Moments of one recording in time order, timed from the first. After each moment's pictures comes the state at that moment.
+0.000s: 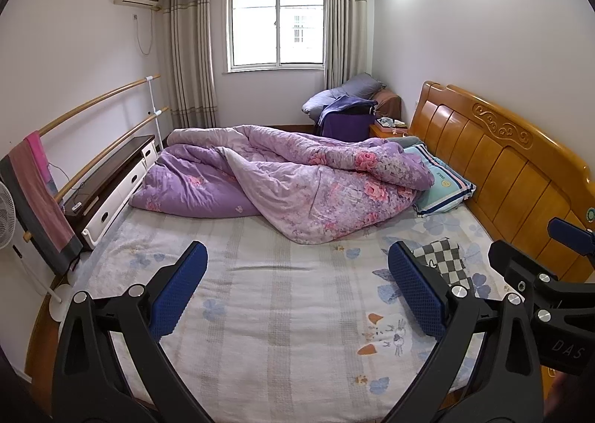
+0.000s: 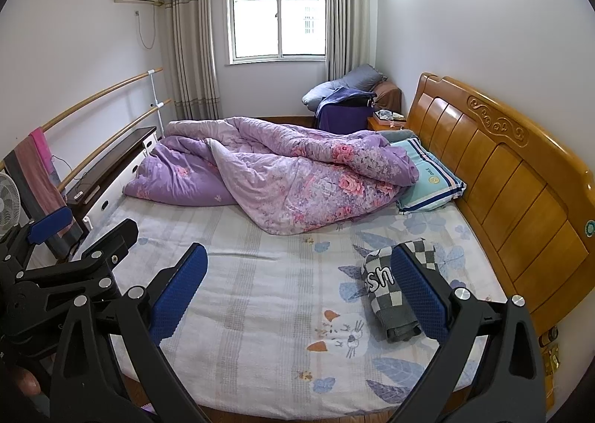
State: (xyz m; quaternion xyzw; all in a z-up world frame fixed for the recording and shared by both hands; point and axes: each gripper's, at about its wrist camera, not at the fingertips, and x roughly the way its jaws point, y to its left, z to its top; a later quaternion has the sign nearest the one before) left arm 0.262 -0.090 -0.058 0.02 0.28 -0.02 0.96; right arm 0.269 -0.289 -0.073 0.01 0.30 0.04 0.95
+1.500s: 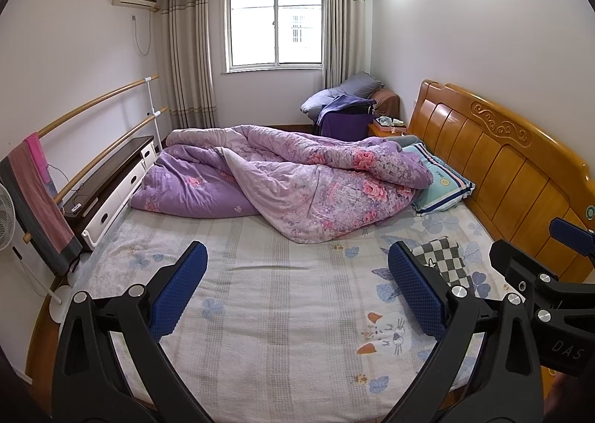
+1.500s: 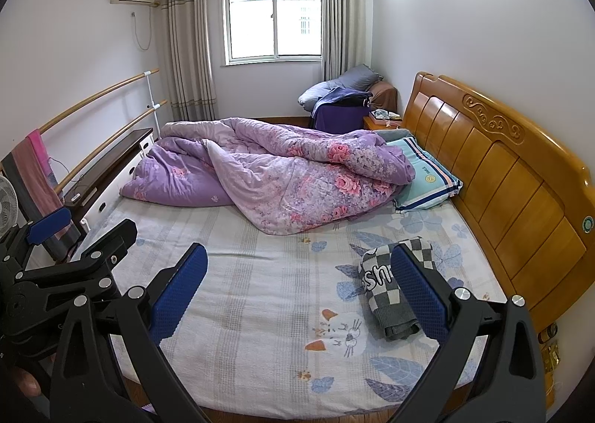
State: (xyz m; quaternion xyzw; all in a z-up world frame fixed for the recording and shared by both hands) left arm 0.265 -0.098 -0.061 0.02 0.28 -0.02 0.96; right arm 0.272 -0.292 -0.073 0.01 0.31 0.03 0.95
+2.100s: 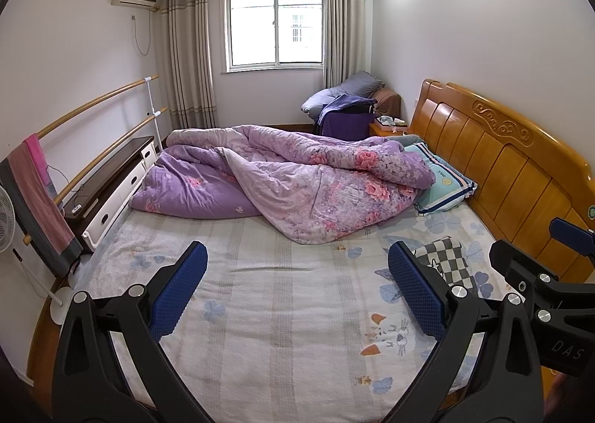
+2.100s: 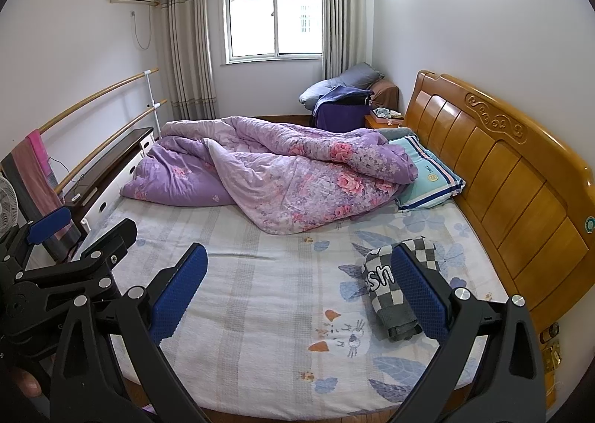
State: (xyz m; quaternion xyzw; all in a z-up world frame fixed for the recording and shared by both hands) left arm 0.265 -0.097 -0.062 0.02 0.28 -0.02 0.96; right arm 0.270 -0.291 -0.073 0.01 0.31 0.03 0.95
